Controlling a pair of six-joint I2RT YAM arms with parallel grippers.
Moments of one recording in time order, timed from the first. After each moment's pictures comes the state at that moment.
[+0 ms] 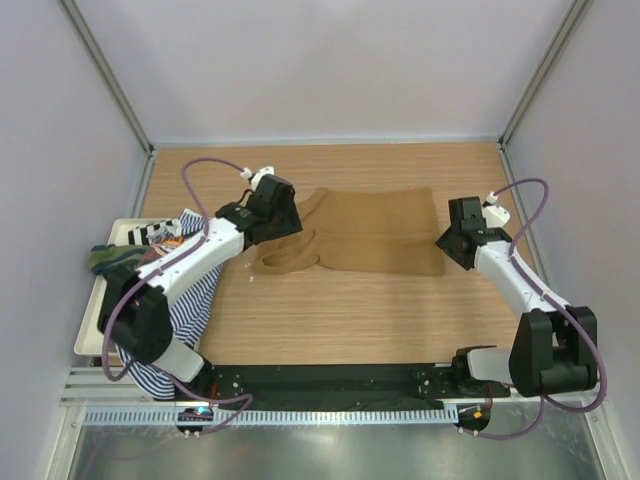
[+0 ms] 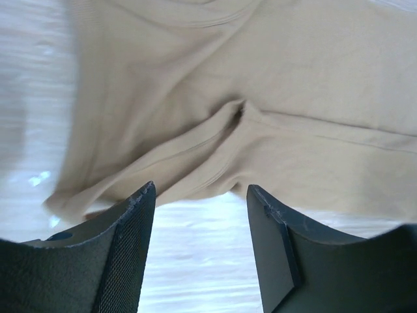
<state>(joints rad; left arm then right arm) -0.59 1.58 1.24 -0.51 -0.26 -0.72 0.09 1.31 0.86 -0.55 0.39 0.79</state>
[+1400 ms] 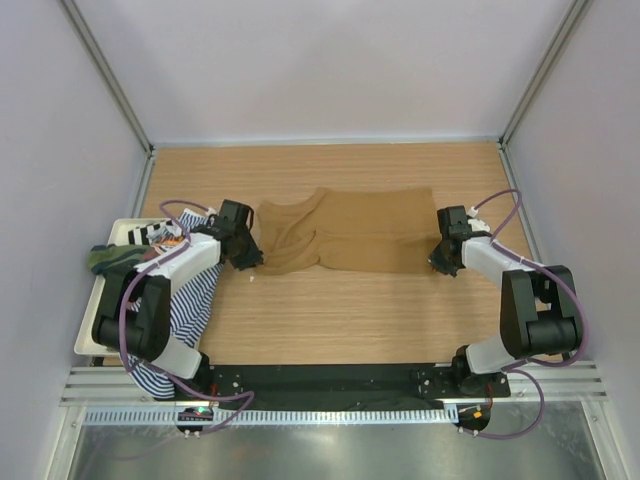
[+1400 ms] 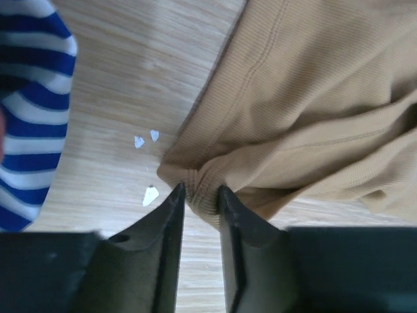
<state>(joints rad) -0.30 1.51 0.88 -0.43 -0.02 -0.74 0.09 1.49 0.75 -0.40 0.24 0.78</state>
